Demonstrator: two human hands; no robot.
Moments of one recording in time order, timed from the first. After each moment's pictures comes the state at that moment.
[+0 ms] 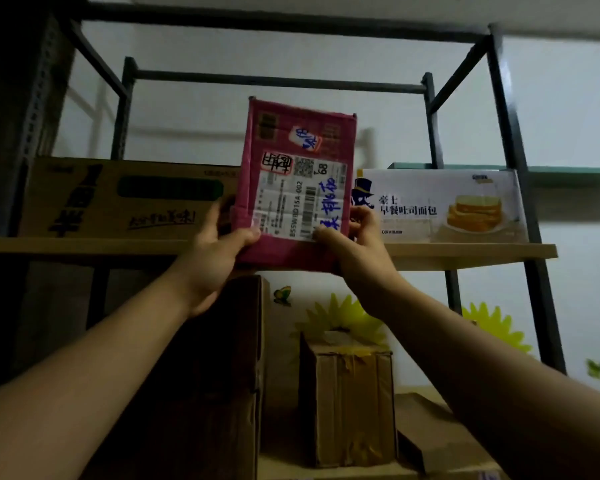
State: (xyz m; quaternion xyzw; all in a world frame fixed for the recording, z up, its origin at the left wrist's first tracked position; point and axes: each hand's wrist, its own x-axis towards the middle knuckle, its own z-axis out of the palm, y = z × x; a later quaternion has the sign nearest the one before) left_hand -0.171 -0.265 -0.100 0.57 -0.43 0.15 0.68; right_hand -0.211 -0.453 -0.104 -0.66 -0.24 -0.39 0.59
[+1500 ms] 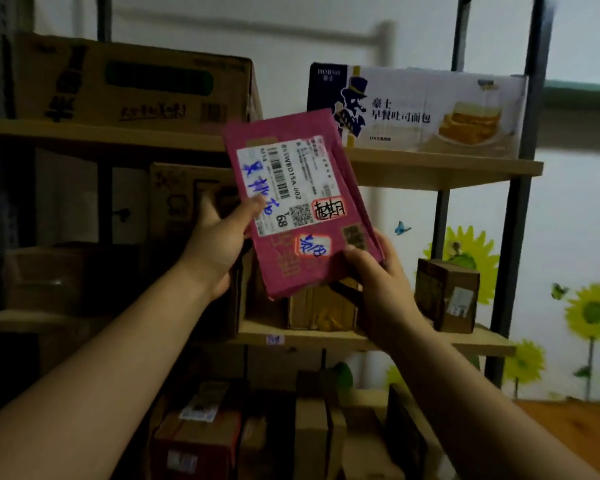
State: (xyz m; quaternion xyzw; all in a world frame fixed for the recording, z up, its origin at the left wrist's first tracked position) left_hand -0.230 -0.310 -0.206 0.53 -0.26 0.14 0.80; right_hand -0.278 -0.488 -0.254 -0.60 -0.13 -0.28 0.74
